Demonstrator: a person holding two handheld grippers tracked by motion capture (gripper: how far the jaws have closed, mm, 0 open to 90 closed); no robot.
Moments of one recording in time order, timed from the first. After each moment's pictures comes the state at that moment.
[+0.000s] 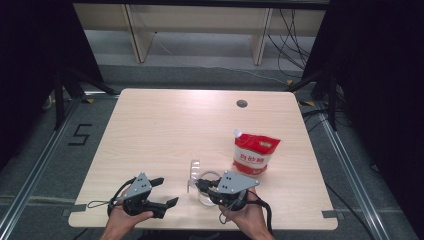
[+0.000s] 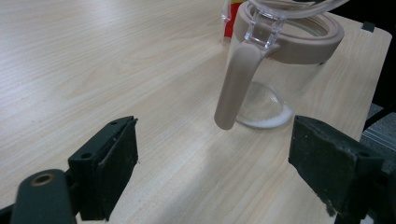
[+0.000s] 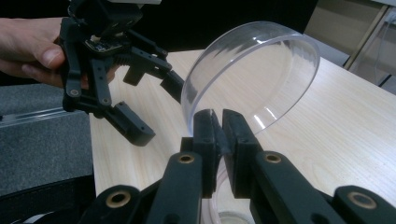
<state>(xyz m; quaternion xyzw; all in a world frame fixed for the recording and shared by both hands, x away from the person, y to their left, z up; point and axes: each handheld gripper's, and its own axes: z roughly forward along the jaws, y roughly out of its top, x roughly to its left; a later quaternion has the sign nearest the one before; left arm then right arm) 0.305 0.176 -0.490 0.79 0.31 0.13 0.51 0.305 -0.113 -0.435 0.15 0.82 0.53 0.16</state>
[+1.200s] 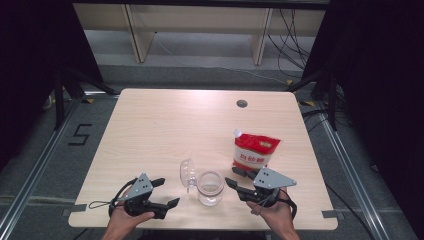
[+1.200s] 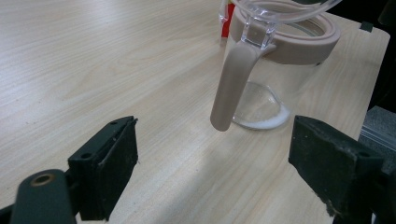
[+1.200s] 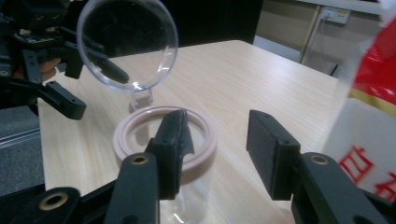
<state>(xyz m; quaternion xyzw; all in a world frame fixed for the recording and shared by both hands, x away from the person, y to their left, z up) 0.302 0.171 -0.491 0.79 0.33 0.12 0.51 0.316 -0.192 -0.448 0.23 0.78 0.55 0.20</state>
